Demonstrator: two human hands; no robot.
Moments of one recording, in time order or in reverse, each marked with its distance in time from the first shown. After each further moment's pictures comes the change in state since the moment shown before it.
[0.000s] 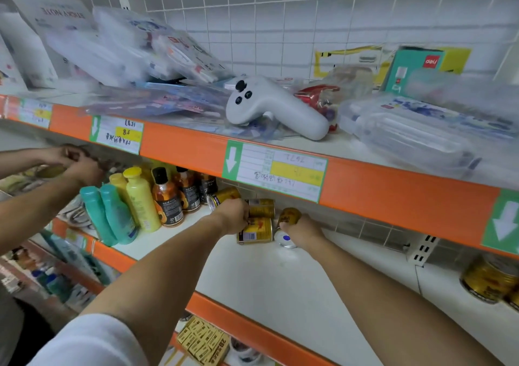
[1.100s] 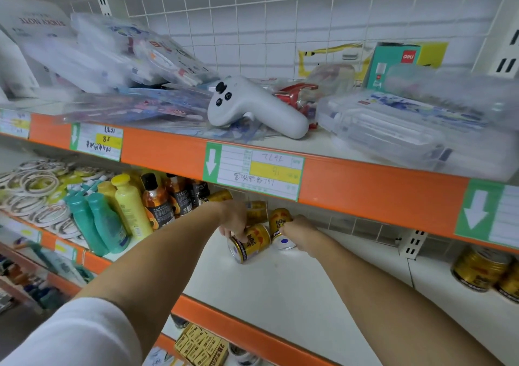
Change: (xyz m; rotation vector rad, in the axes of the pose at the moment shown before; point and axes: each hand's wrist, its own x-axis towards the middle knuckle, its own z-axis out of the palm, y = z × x) left_hand 0.020 0.020 -0.019 0.135 -0.457 -0.032; right_hand 0.004 0.005 -0.009 0.121 -0.124 0.146
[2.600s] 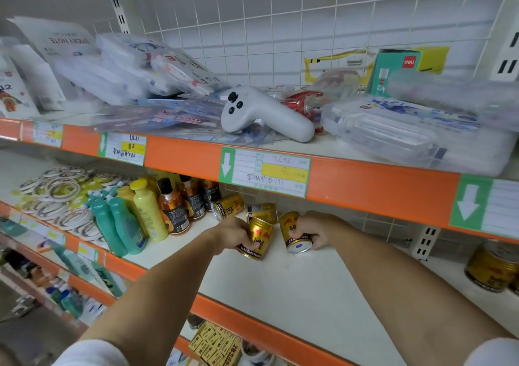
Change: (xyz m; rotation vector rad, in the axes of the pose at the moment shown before) left_hand -0.027 -0.023 0.054 -0.939 0.172 -0.031; right_hand -0.009 -0.017 -0.023 0.187 -0.282 0.098
